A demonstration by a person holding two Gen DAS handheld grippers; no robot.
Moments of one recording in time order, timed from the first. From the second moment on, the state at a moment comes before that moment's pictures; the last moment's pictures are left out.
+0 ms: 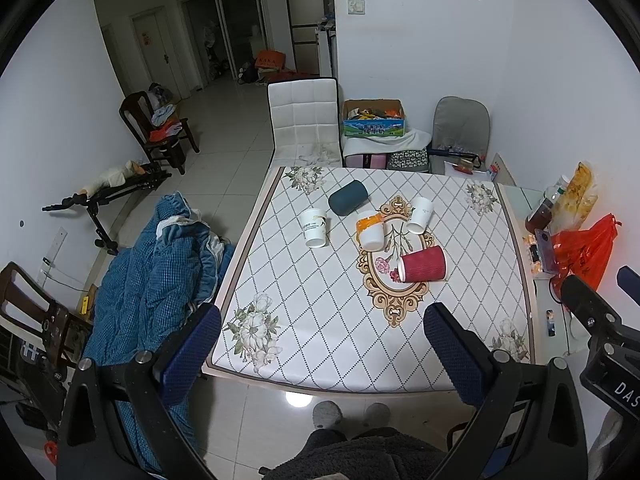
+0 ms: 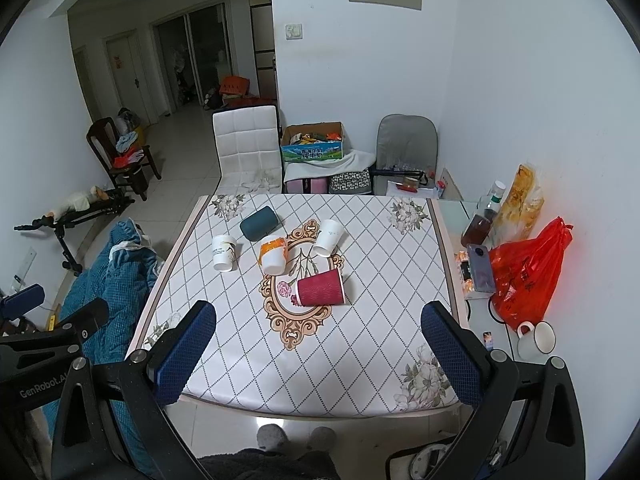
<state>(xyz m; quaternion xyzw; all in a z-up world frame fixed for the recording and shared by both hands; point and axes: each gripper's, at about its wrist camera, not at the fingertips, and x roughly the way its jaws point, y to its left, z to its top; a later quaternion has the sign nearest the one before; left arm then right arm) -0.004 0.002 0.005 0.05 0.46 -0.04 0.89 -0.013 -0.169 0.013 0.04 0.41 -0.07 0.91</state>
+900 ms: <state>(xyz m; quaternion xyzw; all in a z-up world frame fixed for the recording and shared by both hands) -0.004 -0.020 0.011 0.05 0.46 -0.04 0.89 -0.016 -0.176 0.022 0.04 0.41 -0.07 0.91</state>
